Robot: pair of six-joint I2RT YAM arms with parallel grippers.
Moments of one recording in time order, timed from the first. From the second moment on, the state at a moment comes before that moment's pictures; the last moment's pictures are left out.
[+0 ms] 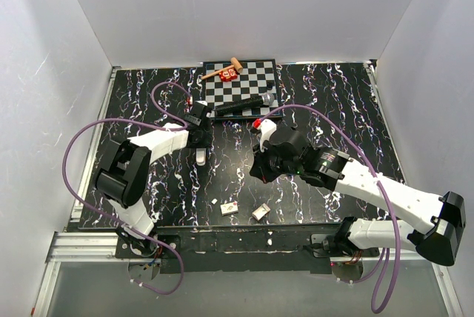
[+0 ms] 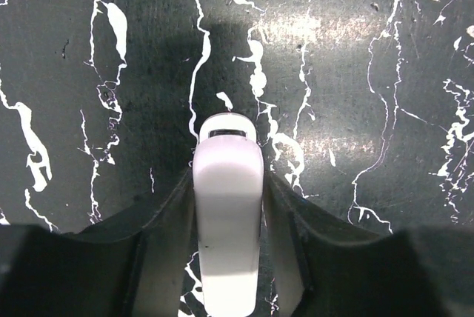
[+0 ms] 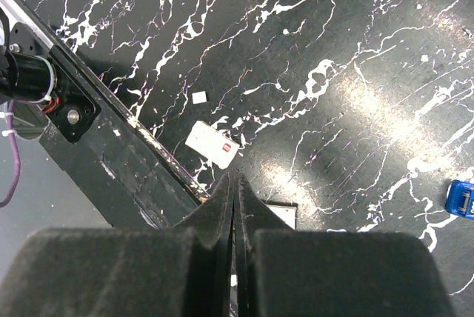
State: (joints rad) left arm -0.48 1.74 1.05 -0.34 -0.25 -0.39; right arm 1.02 1.13 1.00 -0.54 -0.05 0.39
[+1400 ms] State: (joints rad) left arm -0.54 1.23 1.00 -0.15 0.43 -0.26; right arm 0.43 0.99 0.96 -0.79 0.17 0.55
